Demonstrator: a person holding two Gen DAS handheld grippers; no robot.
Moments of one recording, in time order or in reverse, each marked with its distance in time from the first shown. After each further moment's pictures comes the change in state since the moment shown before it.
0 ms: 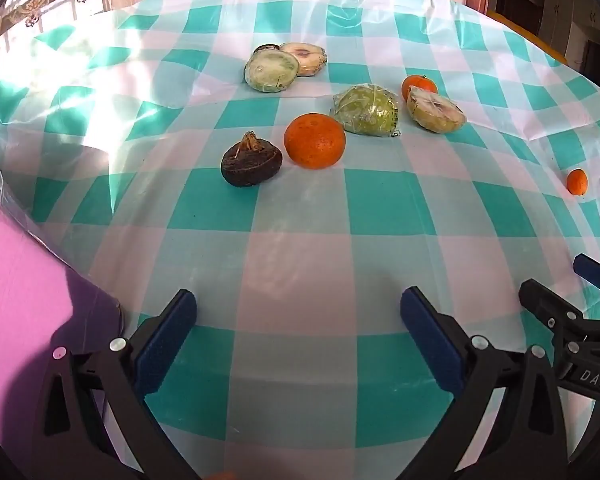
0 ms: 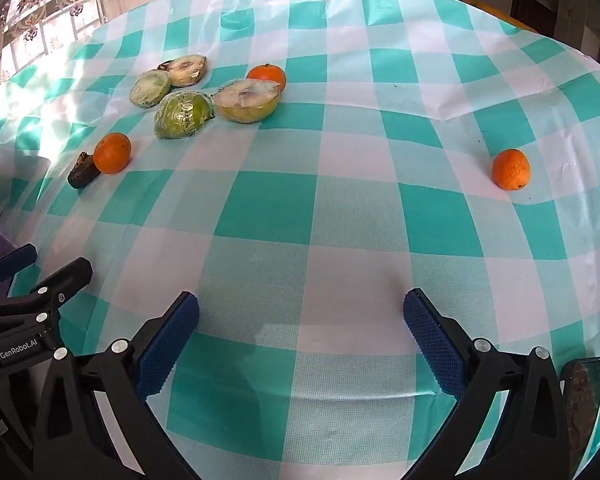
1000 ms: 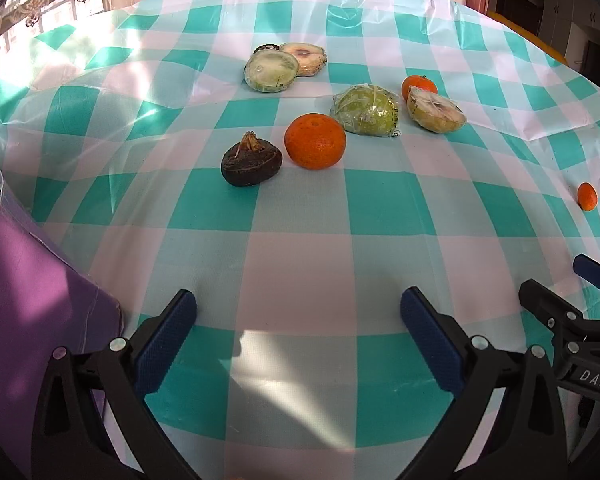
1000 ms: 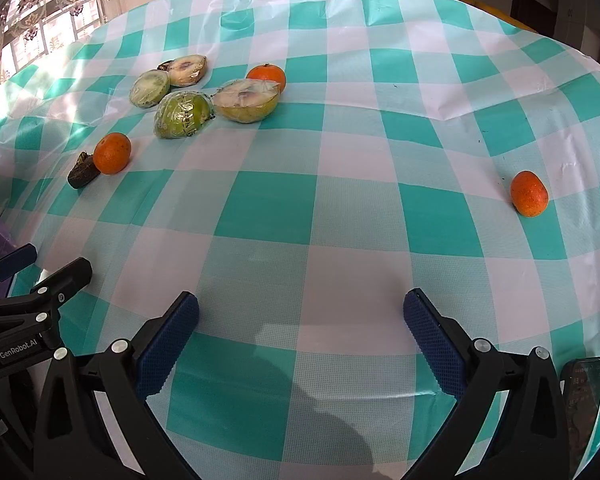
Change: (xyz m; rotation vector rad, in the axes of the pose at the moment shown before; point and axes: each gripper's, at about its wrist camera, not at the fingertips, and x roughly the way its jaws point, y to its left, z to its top) left arm 0.000 0.002 -0.001 0.002 -0.002 -0.001; right arm 0.001 -0.002 0.000 0.005 0.001 0.006
